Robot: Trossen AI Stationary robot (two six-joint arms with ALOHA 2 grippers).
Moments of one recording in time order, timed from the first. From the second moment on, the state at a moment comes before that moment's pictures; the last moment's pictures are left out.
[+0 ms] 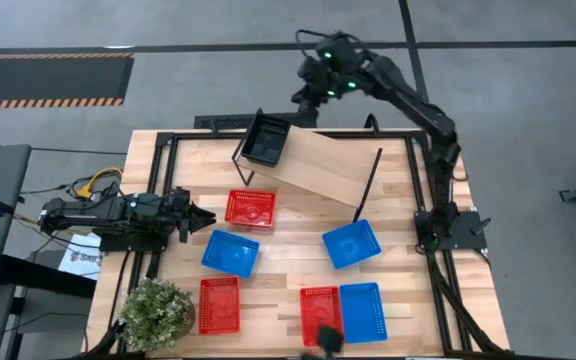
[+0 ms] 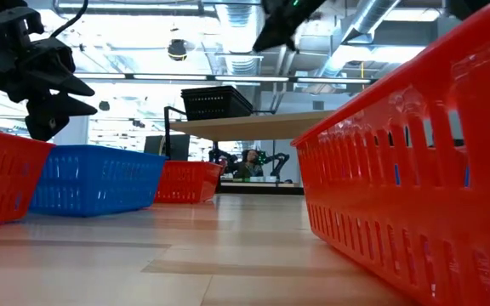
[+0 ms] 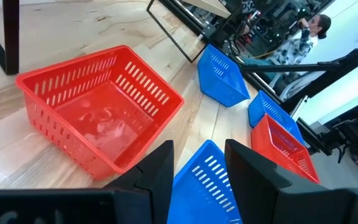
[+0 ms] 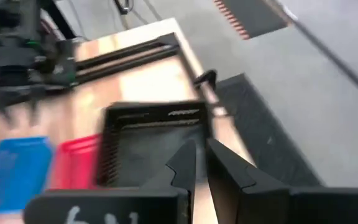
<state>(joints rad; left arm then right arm) -0.06 0.04 0.12 -0.38 -0.11 -0.73 -0.58 1.97 2.35 -1.02 -0.26 -0.11</state>
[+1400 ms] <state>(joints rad) -0.06 0.04 0.12 -0.38 -0.23 -0.78 0.88 1.66 1.26 -0.89 0.18 2.02</state>
